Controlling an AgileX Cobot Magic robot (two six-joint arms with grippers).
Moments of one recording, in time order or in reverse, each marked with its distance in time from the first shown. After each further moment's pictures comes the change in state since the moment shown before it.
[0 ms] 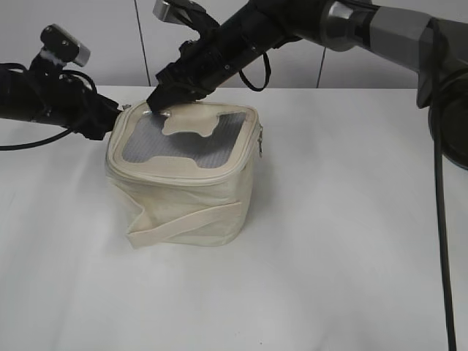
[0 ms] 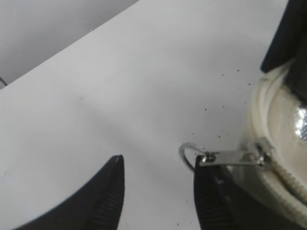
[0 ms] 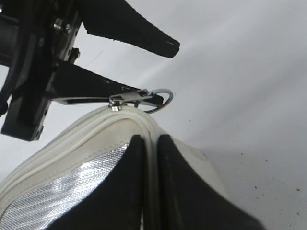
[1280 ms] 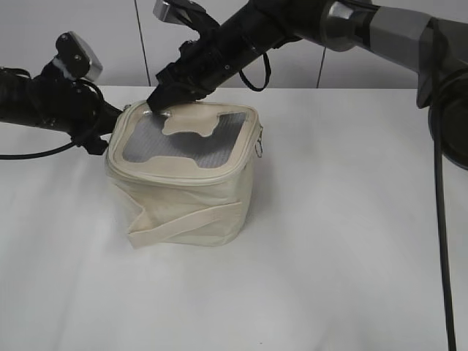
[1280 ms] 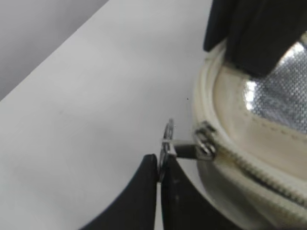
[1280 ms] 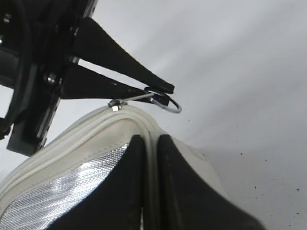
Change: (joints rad) left arm -0.015 0.011 0.000 0.045 0.022 0.142; right arm 0.000 0.000 0.000 0.000 0.000 0.000
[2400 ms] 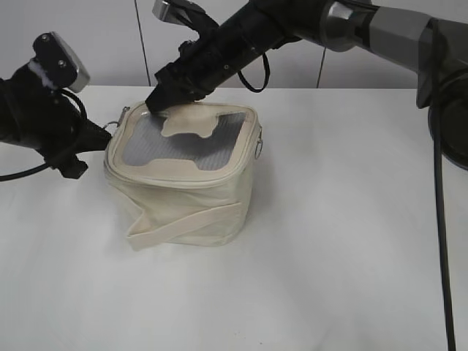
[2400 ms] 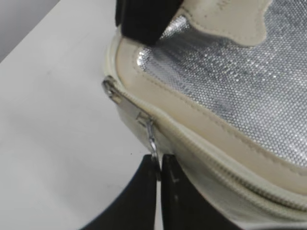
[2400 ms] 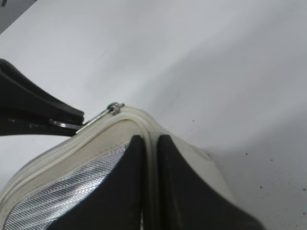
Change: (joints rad) left arm -0.086 -0.302 0.231 0.322 -0.165 -0.356; right arm 0.000 0.000 0.000 0.016 0.008 0.007
